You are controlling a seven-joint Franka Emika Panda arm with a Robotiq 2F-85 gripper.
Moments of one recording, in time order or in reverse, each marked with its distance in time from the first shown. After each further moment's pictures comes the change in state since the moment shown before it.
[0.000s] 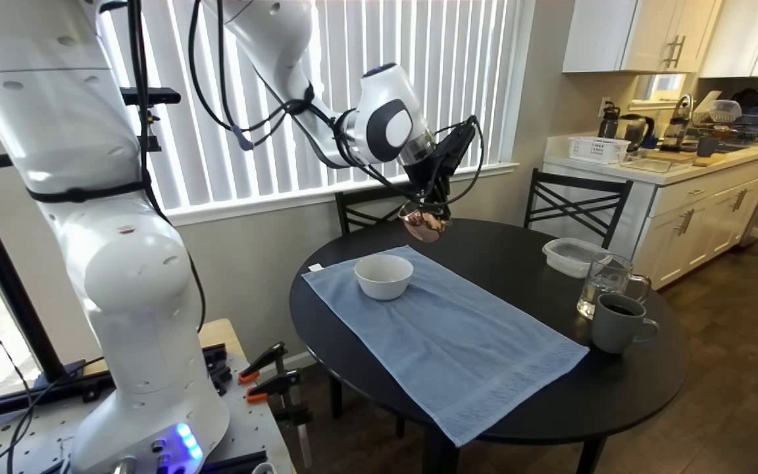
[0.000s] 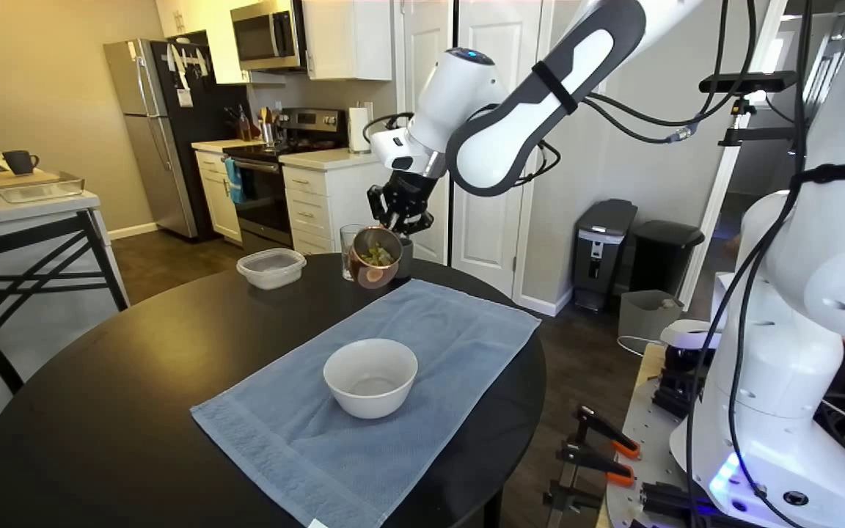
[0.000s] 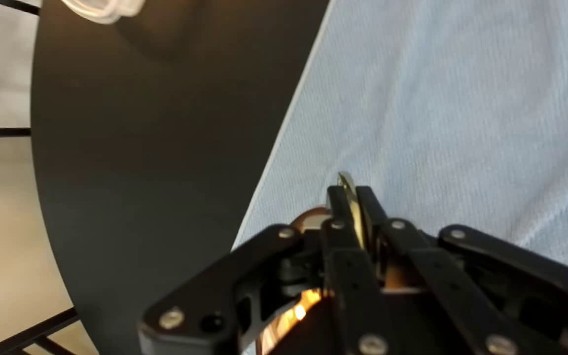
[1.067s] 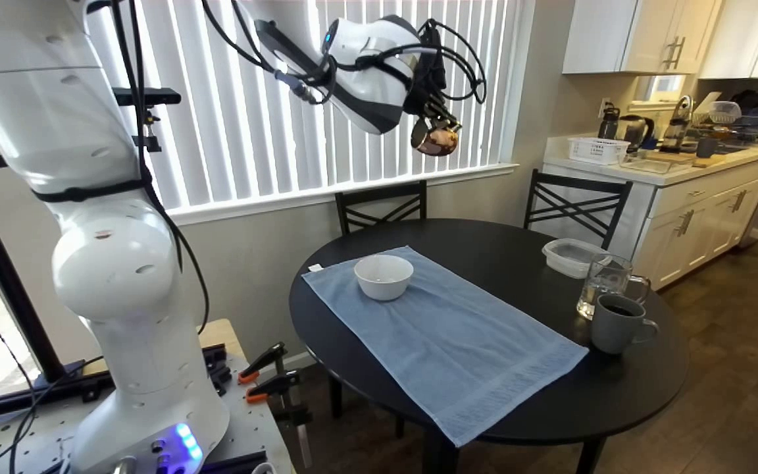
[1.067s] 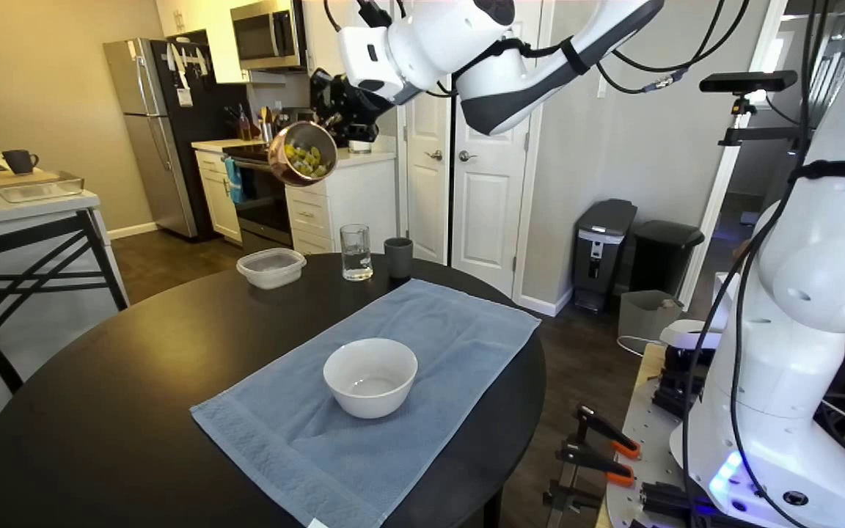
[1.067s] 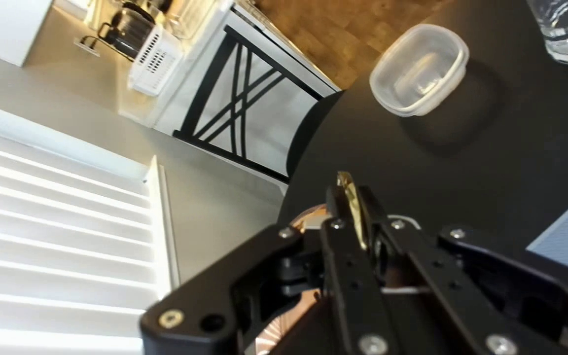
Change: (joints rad) arm -0.192 -0.042 0.198 0.310 -1.278 0.199 1.042
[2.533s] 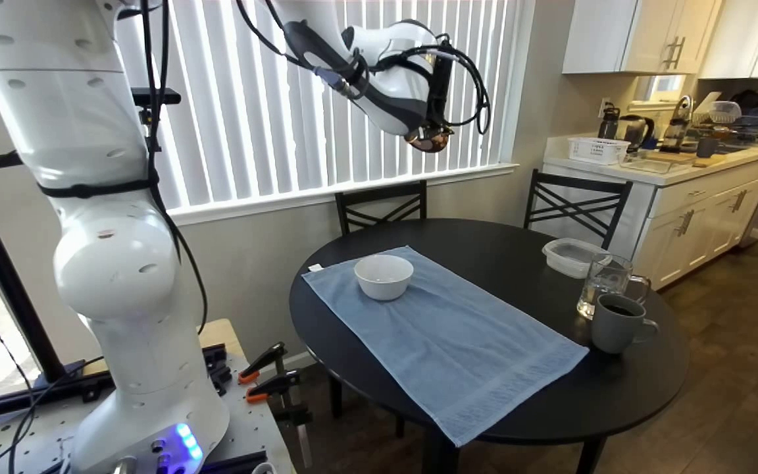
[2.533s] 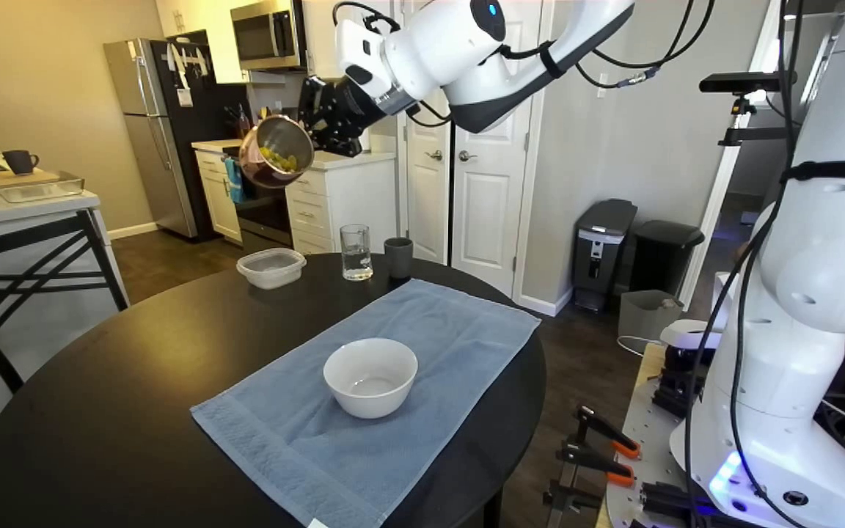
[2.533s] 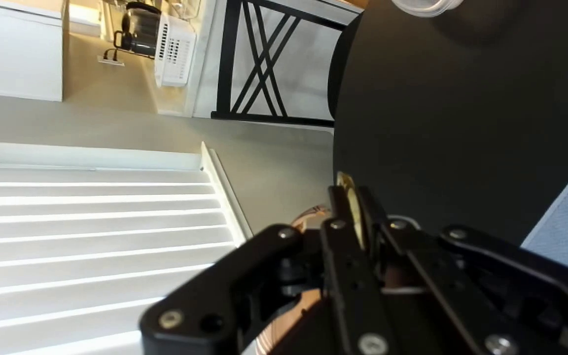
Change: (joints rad) arm 0.021 0.099 -0.036 0.104 -0.211 0.153 0.547
